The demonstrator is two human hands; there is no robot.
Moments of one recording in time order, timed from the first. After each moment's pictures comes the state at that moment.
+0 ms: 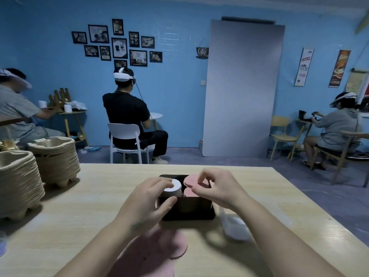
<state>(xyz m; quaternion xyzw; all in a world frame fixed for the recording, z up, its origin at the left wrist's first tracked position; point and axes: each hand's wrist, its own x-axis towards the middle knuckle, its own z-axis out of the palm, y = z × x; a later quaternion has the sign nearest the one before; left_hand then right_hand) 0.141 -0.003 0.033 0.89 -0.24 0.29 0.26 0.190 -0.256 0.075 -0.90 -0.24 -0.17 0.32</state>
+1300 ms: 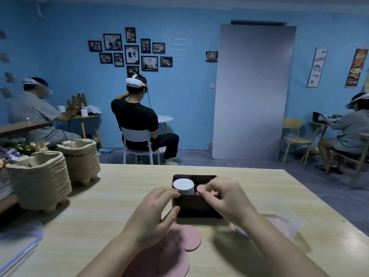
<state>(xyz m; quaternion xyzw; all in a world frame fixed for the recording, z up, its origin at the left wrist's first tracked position) 0.101 0.012 0.019 0.89 -0.24 0.28 0.27 0.154 -0.240 0.056 -0.87 -0.29 -0.25 0.31</state>
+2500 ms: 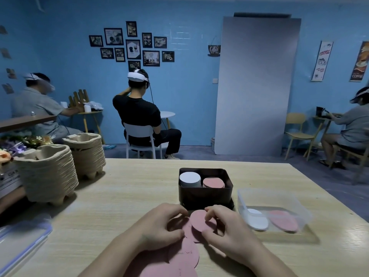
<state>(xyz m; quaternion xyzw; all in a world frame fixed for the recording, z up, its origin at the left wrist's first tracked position) 0.096 0.025 0.000 0.93 -0.22 0.03 0.28 0.100 -0.231 -0.011 -0.88 -0.27 -0.10 0.37</state>
